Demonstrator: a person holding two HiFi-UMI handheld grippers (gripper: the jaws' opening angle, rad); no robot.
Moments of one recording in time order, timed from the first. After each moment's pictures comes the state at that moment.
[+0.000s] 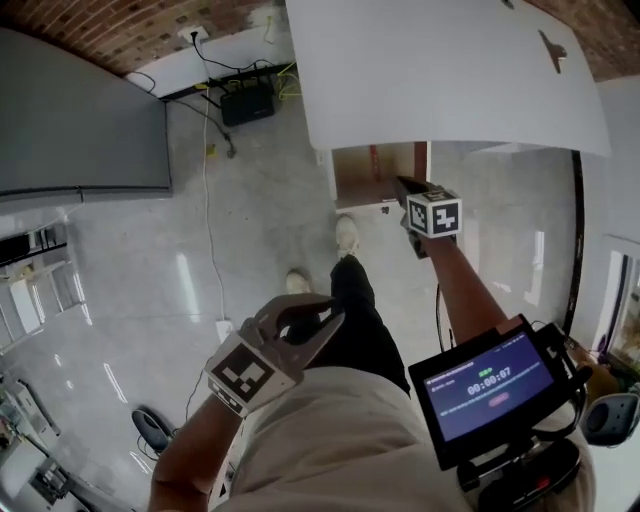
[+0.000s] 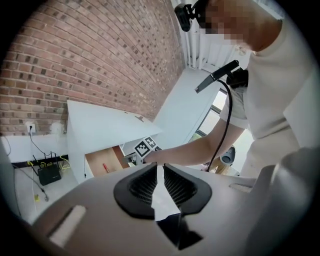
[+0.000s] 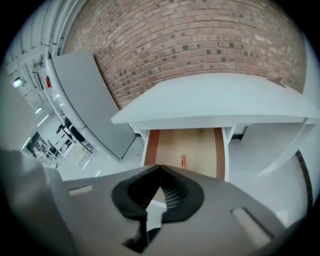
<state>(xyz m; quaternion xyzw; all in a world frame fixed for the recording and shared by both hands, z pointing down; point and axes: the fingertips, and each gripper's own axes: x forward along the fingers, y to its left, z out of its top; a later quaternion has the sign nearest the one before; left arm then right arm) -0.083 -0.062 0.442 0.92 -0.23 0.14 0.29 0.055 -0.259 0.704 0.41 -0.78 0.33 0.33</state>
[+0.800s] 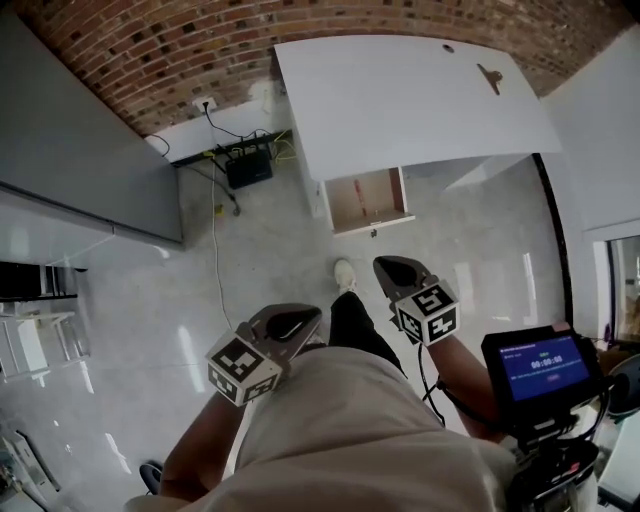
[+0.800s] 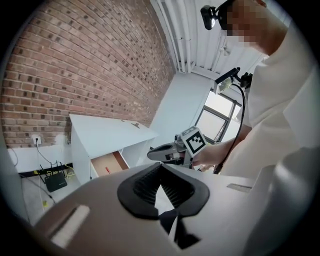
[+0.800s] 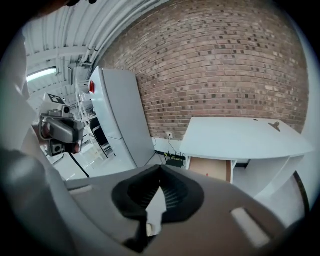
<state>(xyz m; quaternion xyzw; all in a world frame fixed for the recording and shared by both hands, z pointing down) -0.140 0.032 0.381 0.93 -0.23 0.13 0.25 -0.028 -0.051 0.457 0.38 -0.86 0.21 0.25</state>
